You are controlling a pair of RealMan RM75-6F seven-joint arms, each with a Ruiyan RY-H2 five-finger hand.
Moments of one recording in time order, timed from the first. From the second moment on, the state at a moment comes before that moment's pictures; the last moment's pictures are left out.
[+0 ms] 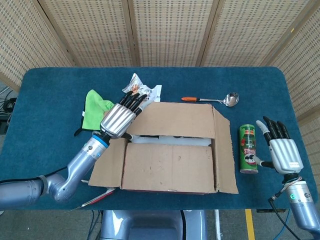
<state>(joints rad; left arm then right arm) -0.99 -1.34 -0.20 -1.67 1.06 1.02 0.50 0.29 -1.06 0.15 -1.71 -1.37 1.30 -0.07</state>
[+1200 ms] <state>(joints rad) -1.19 -1.49 -0.39 -1.24 0.82 0.94 0.57 0.28 -1.04 0.15 -1.68 -1.34 1.29 -0.04</state>
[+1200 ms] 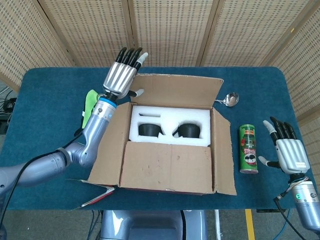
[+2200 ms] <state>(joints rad) -1.16 -1.34 -0.37 -1.48 0.65 0.84 0.60 0.27 -1.04 0.15 -1.70 -1.35 1.30 -0.04</state>
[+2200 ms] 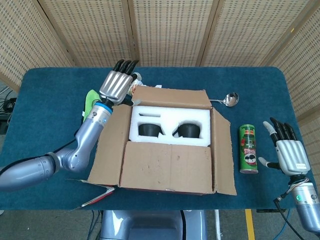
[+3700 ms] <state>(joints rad) -1.05 -1.27 -0.17 -1.83 0.88 0.81 0.41 0.26 -1.04 0.14 -1.69 -1.38 1.31 -0.01</state>
